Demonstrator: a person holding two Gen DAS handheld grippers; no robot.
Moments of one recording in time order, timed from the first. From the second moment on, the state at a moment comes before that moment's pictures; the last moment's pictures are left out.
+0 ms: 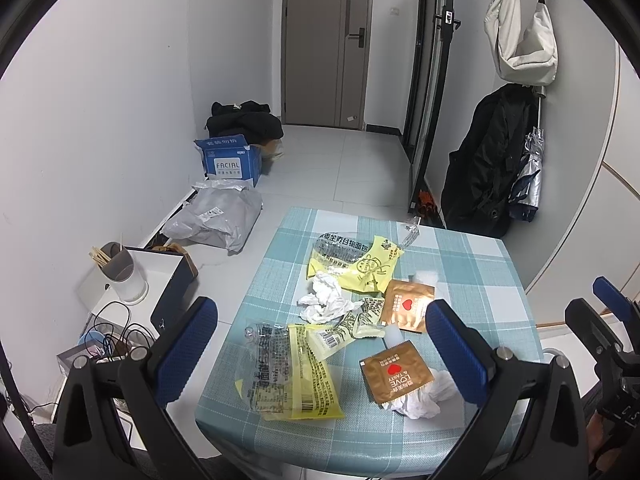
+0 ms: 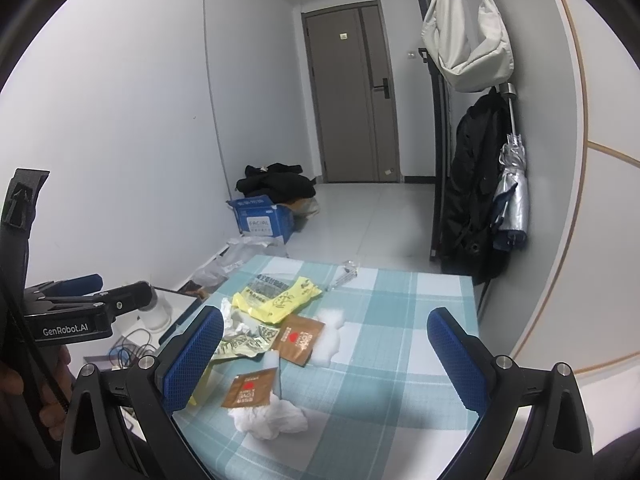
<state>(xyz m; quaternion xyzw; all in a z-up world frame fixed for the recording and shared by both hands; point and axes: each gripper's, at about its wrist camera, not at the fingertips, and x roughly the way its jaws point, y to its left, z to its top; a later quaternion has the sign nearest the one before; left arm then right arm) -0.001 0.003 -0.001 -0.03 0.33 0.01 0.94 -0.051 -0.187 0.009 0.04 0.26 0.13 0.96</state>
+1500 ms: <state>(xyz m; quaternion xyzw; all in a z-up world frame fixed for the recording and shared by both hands) 0.058 0.073 -0.121 -0.14 0.57 -0.03 0.81 0.034 -0.153 -0.042 0.08 0.38 0.20 0.90</state>
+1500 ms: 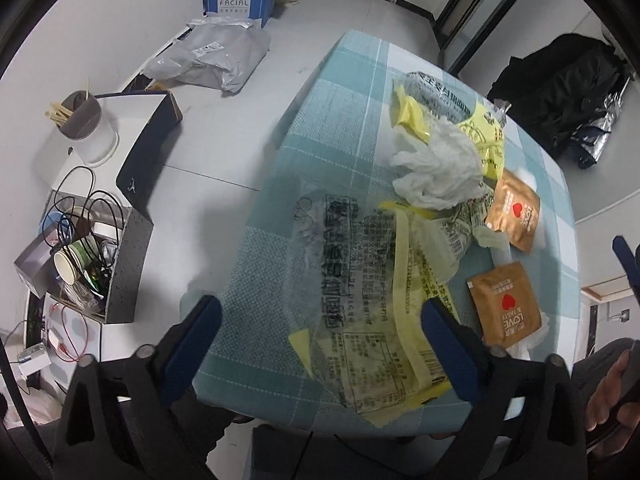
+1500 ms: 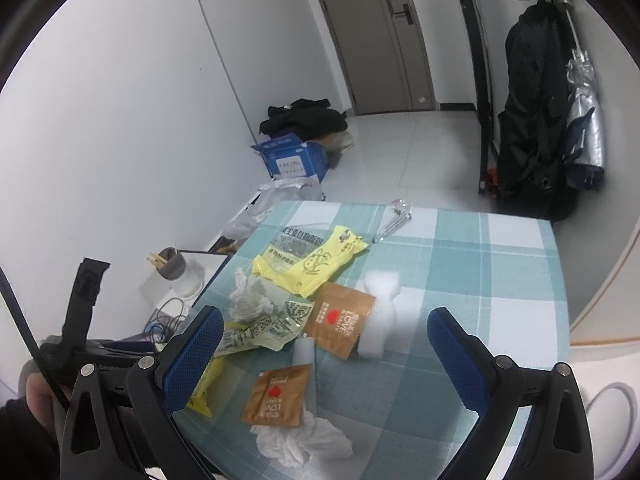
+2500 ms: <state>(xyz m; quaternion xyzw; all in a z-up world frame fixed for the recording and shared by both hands) 0.048 0.059 -0.093 -0.13 0.54 -0.04 0.83 0.033 -0.132 -0.082 0.06 0.48 0.22 0.85</state>
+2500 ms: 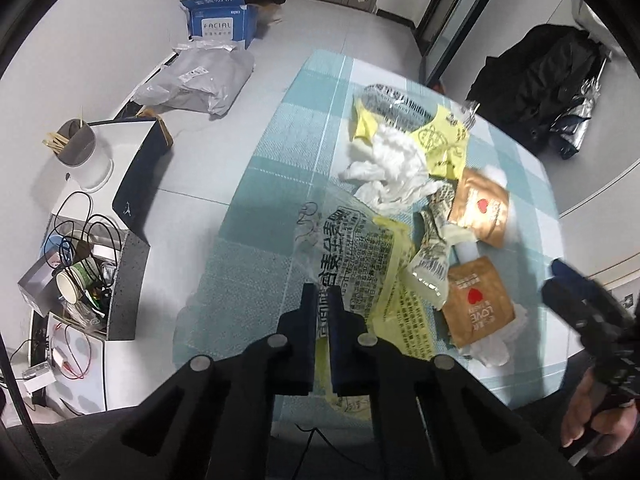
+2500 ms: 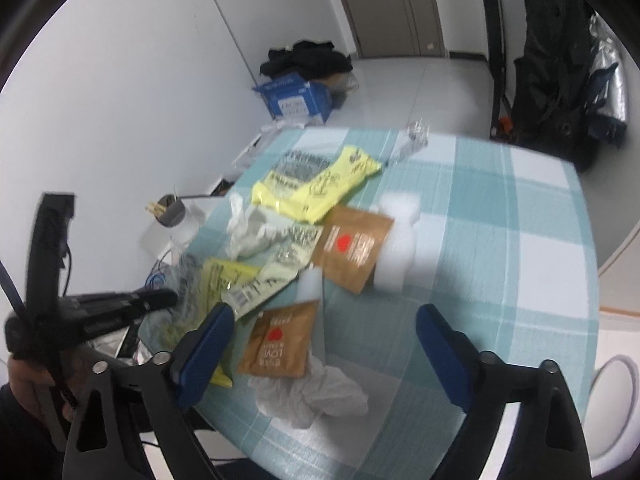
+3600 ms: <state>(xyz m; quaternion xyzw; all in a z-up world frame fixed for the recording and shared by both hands) 0.040 0.091 -0.088 -0.22 0.51 -0.06 0.83 0.046 -0.131 -0.104 0.12 0.55 0.24 0.79</state>
